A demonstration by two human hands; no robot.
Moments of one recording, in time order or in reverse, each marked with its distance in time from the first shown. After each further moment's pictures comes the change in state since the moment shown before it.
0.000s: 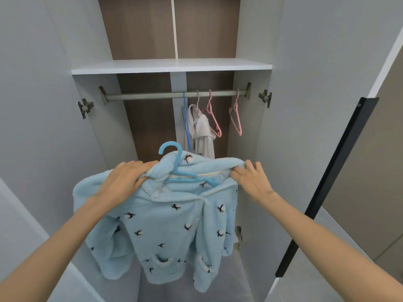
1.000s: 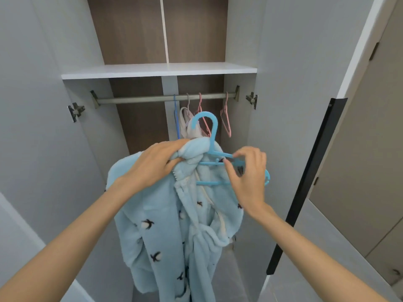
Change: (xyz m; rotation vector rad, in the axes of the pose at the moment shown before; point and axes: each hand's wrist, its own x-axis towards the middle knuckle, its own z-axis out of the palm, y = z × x) left_hand 0.052 0.111 -0.035 -0.203 0.127 0.228; right_hand -0.041 -0.018 -0.068 0.919 0.818 0.456
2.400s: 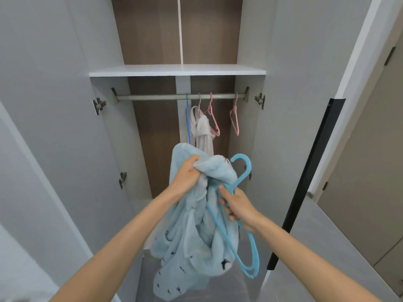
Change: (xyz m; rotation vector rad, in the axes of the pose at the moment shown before) left_hand -0.027 0.080 0.046 -0.781 0.118 -0.581; right_hand -0.055 -0.031 -0.026 0.581 -0.779 0.912
